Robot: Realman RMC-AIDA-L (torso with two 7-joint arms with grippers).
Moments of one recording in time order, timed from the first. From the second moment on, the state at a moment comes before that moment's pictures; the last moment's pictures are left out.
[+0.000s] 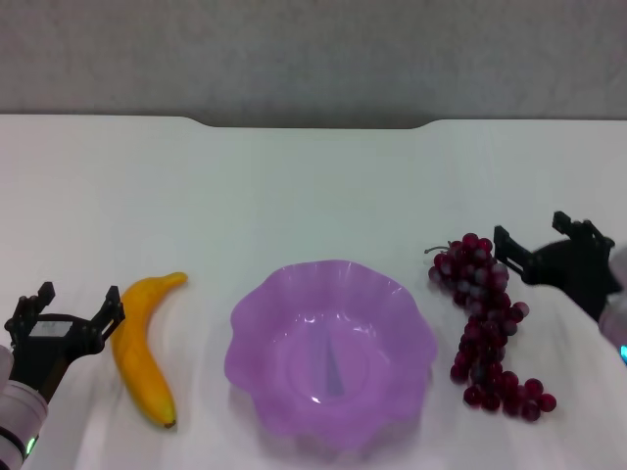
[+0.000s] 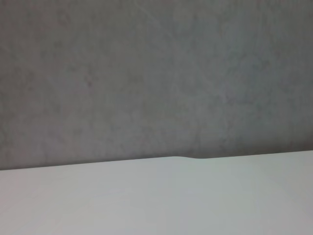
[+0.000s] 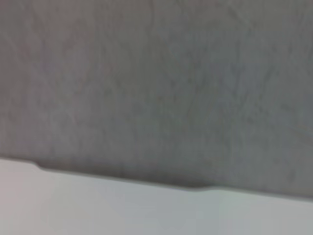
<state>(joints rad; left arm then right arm) -0.31 -2.05 -0.71 -0.35 2.11 0.89 0.04 0.24 1.94 1.04 0.90 -2.50 -0.36 -0.07</state>
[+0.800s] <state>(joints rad) -0.31 -2.05 -0.71 -0.35 2.11 0.88 0.04 0.34 2.01 1.30 1.12 -2.63 0.43 -0.05</state>
